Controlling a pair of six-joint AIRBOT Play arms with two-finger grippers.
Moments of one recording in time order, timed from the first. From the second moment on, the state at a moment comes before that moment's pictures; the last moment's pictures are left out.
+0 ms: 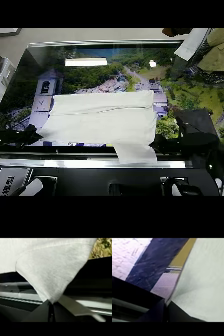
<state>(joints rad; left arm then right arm) 0.61 -1.04 0.68 1.12 -1.25 -1.53 -0.15 -0.69 0.49 2.22 -1.31 -1.49</state>
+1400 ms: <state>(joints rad) 0.27 -1.64 1.35 1.18 -1.00 -1.65 -0.09 -1.63 1.29 2.33 -0.97 -1.69</state>
